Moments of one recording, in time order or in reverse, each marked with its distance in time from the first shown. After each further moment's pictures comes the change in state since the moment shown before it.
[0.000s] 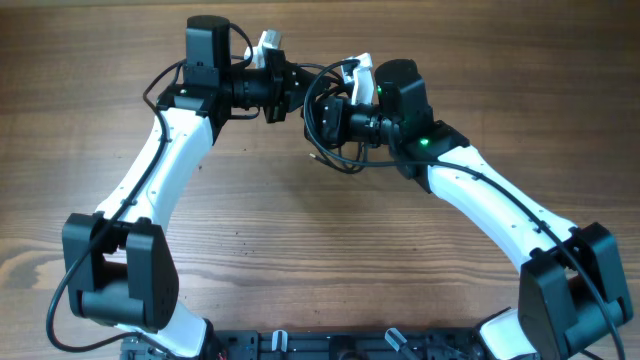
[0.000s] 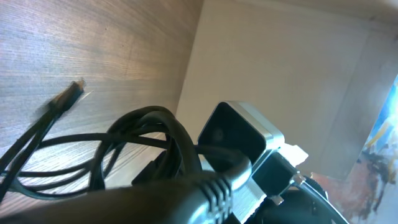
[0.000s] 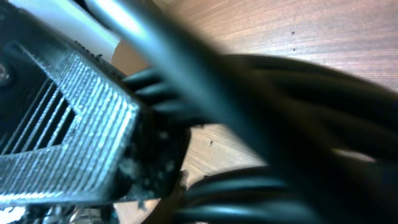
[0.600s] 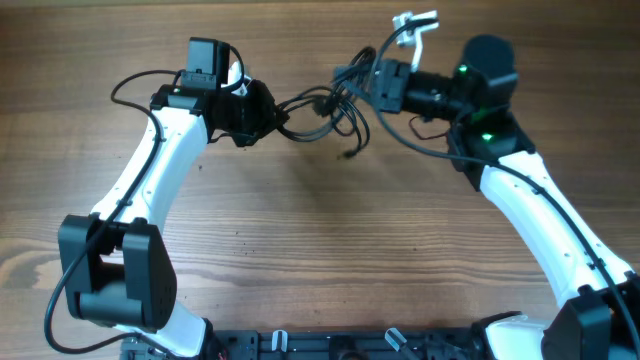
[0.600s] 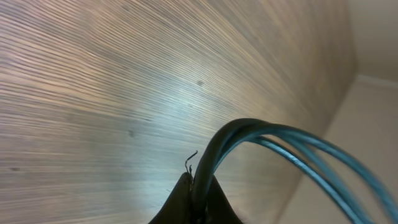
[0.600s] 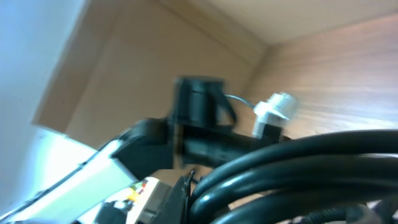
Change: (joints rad) left arm 0.026 0.000 0.005 -0.460 -0.602 0.341; right arm -0.220 -0.163 -0.010 0.370 -0.430 0.297
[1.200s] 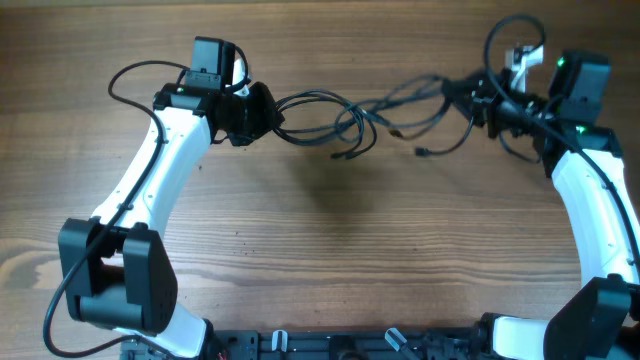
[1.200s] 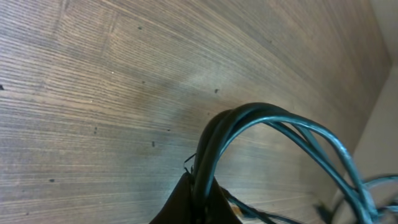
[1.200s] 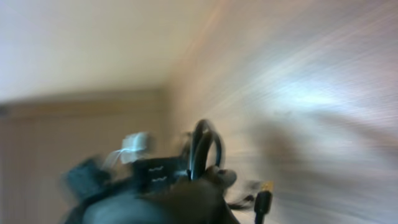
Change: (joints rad) left arm -0.020 -0.013 0.014 -0.028 -0.092 0.101; right arm -0.423 -0.003 -0.006 -0.788 0.149 -0.227
